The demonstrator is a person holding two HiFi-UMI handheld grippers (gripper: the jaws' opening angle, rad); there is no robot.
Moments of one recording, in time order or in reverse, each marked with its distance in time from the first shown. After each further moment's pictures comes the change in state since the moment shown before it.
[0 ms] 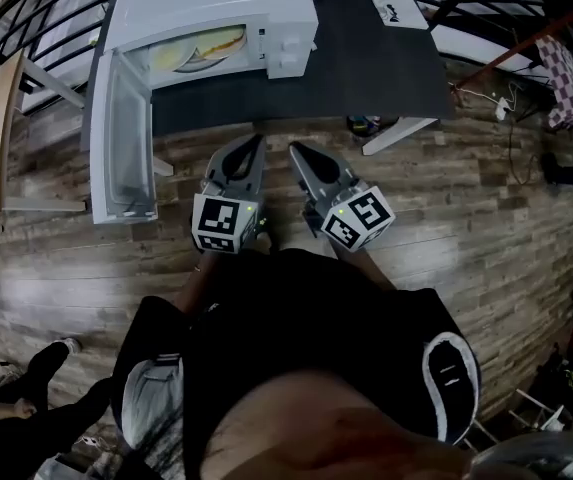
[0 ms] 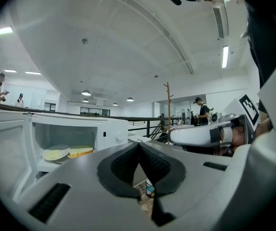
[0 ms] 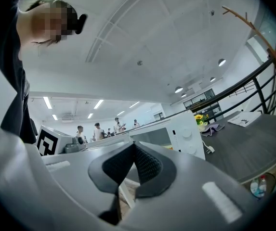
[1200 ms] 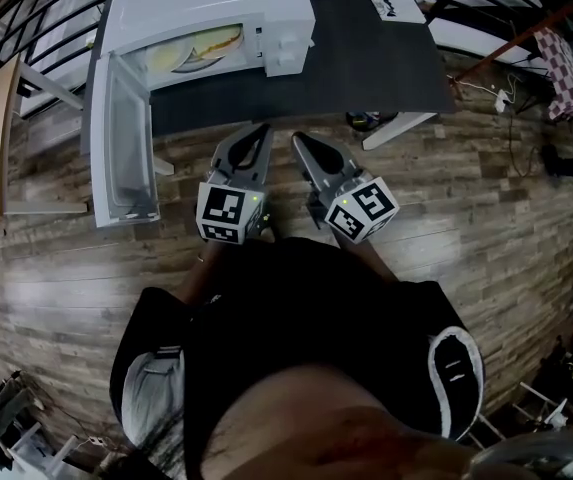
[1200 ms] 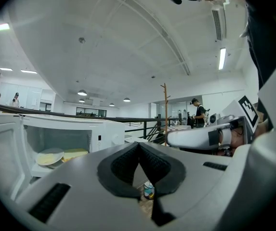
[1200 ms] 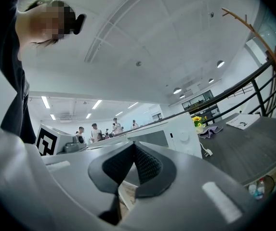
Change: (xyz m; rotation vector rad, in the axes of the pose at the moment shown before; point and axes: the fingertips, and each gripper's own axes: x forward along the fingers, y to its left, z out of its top) left arm 0.018 -0.005 0.012 0.005 -0.009 -0.049; right arm 0.004 -0.011 0.011 -0.008 -0.008 -0.023
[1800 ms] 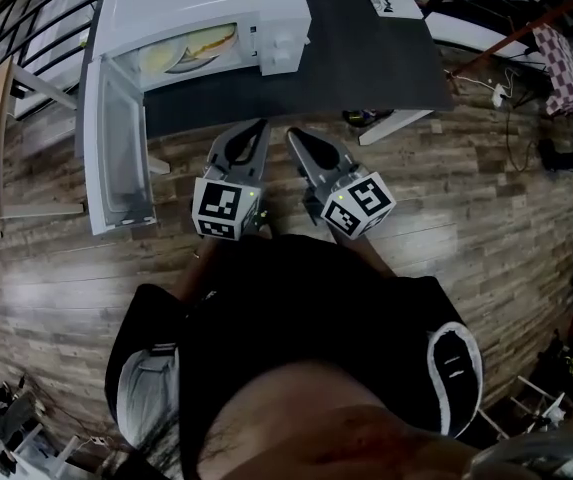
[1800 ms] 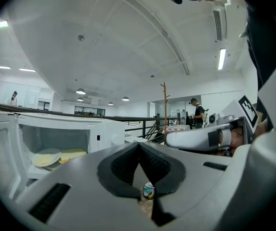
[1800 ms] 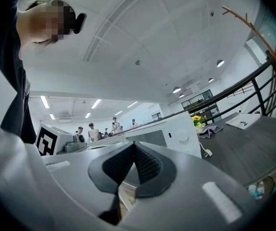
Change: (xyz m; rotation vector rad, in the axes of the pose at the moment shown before) left arm 0.015 0.008 -0.003 -0.002 0.022 -0.016; right arm 0.012 -0.011 0.000 0.005 0.011 -0.003
